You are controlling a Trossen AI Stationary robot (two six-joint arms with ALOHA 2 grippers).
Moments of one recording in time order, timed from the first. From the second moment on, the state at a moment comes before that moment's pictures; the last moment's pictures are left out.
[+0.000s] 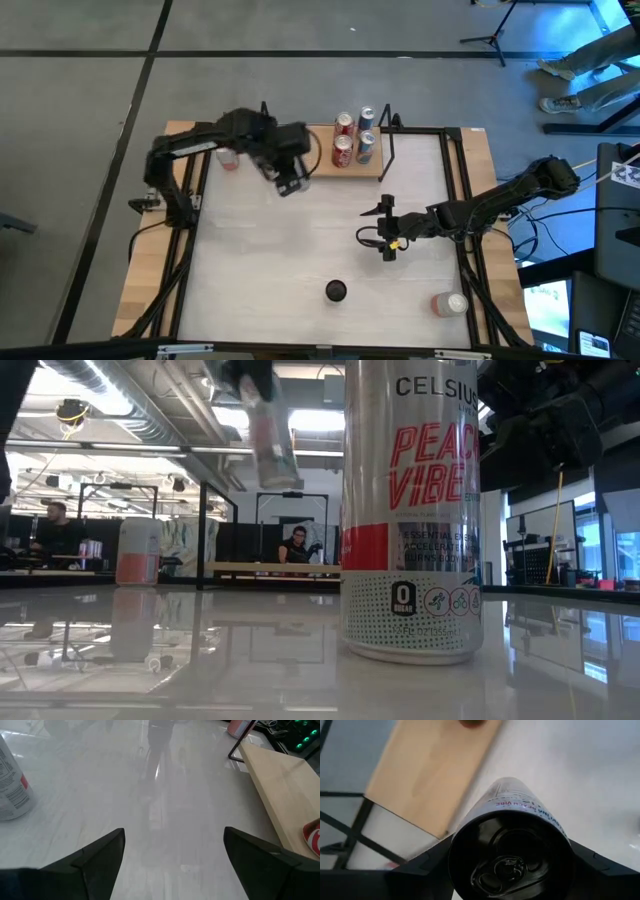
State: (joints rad) left arm 0.16 1.78 2.08 -1.57 -0.18 -0.33; right arm 0.31 1.23 0.53 0.13 0.35 -0.06
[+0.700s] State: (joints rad) left arm 0.56 2.06 2.18 -1.42 -0.15 0.02; right arm 0.31 1.23 0.53 0.13 0.35 -0.06
